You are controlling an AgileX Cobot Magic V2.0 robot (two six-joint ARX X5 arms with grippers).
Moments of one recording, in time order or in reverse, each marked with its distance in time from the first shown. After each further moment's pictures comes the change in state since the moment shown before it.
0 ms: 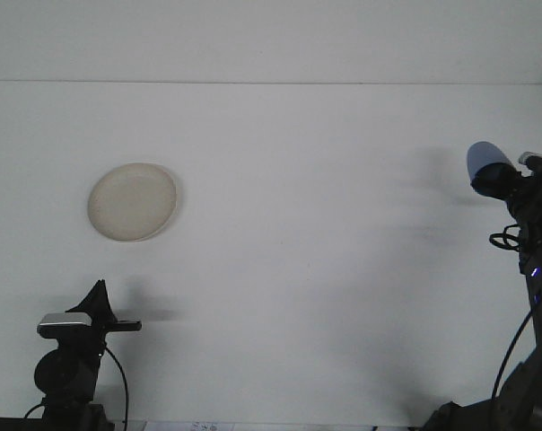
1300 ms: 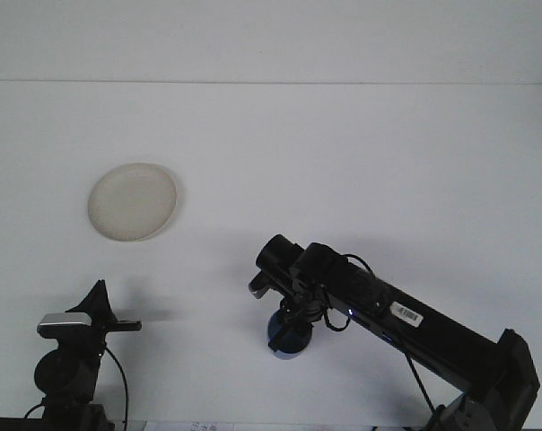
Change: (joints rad) left arm 0.000 0.000 0.000 0.000 0.000 0.000; right arm 1.257 0.160 0.269 -1.197 0.186 -0.080
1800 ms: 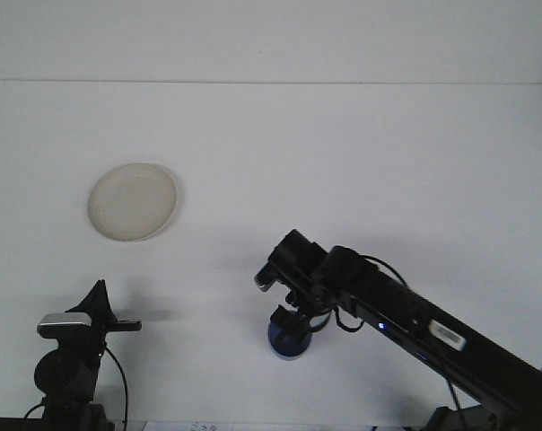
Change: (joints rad) left arm 0.000 0.000 0.000 0.000 0.000 0.000; right arm -0.018 -0.167 0.006 0.040 0.051 -0.013
